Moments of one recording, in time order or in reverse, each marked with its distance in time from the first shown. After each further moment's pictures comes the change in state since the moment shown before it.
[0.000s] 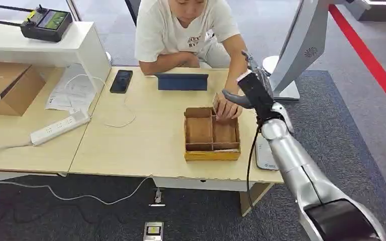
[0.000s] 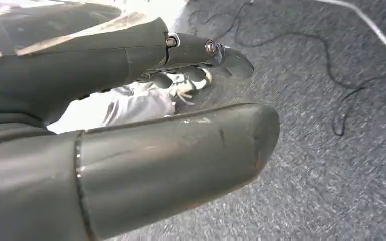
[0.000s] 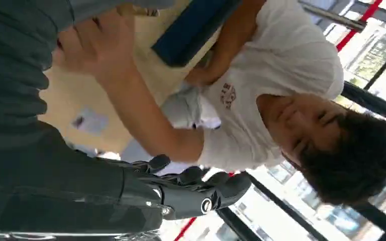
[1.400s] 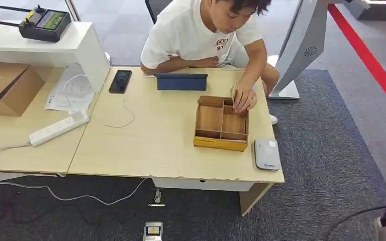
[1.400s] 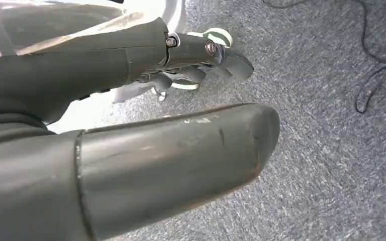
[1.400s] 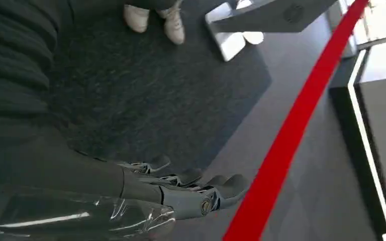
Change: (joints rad) left arm 0.002 -0.038 0.058 0.001 0.079 -0.034 0.081; right arm 0.511 -0.367 -0.880 0.084 -0.475 -0.100 0.058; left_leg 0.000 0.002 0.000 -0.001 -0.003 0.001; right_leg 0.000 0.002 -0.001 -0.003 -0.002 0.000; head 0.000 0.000
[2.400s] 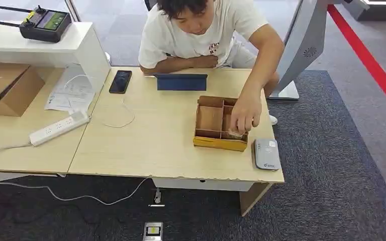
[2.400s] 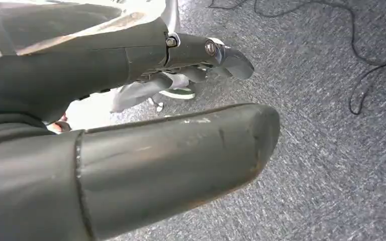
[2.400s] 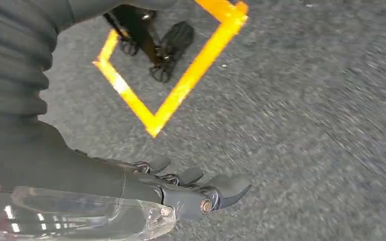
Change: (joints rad) left arm -0.002 -0.011 -0.003 0.000 -0.065 0.010 0.008; right arm 0.174 0.128 0.026 0.379 0.134 -0.015 0.628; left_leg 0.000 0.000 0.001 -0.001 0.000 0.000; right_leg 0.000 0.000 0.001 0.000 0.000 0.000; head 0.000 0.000
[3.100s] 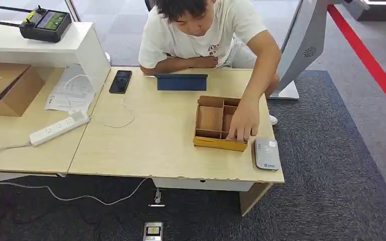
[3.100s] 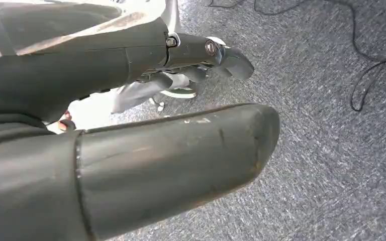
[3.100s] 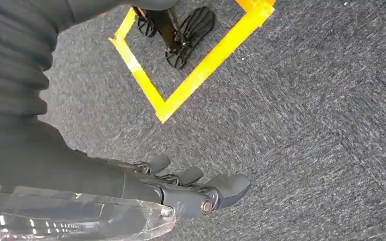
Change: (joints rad) left arm -0.001 0.000 0.000 0.000 -0.004 -0.012 0.005; right arm 0.000 0.005 0.056 0.023 0.047 0.049 -0.008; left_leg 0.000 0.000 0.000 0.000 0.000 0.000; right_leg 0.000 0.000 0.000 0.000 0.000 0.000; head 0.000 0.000
